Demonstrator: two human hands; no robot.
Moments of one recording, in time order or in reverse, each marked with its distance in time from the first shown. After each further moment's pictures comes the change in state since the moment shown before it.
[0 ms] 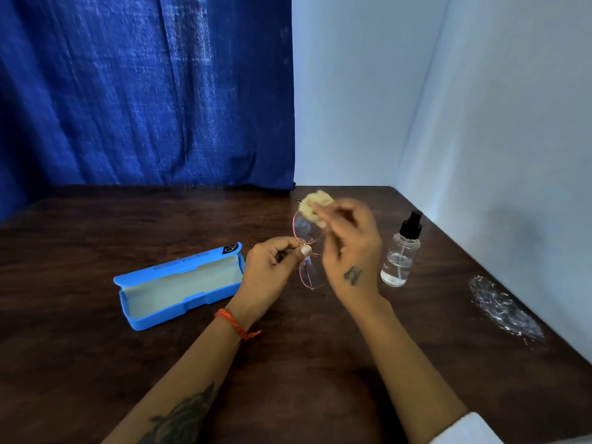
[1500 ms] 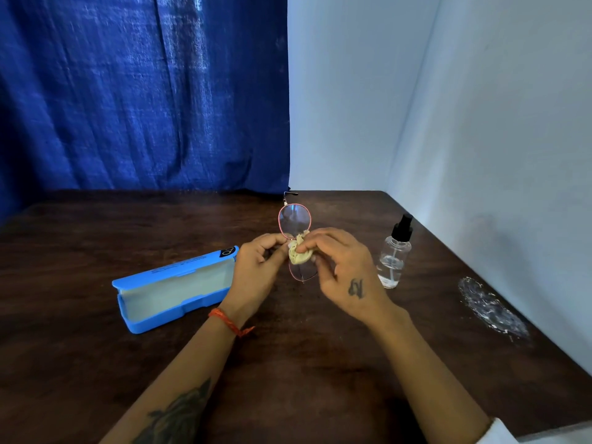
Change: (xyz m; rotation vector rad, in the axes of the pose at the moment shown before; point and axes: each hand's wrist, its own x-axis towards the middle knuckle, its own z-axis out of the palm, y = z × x) left_hand 0.002 0.003 -0.007 -0.016 0.070 0.069; right_hand -0.009 0.007 -0.020 0.014 -0.440 -0.066
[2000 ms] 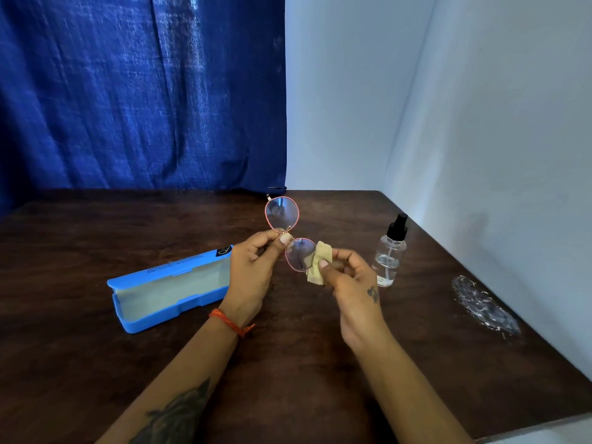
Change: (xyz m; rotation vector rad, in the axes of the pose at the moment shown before) left_hand -0.002 0.007 0.009 -0.229 0.155 -0.079; right_hand -0.019 -0.025 0.010 0.834 0.325 0.953
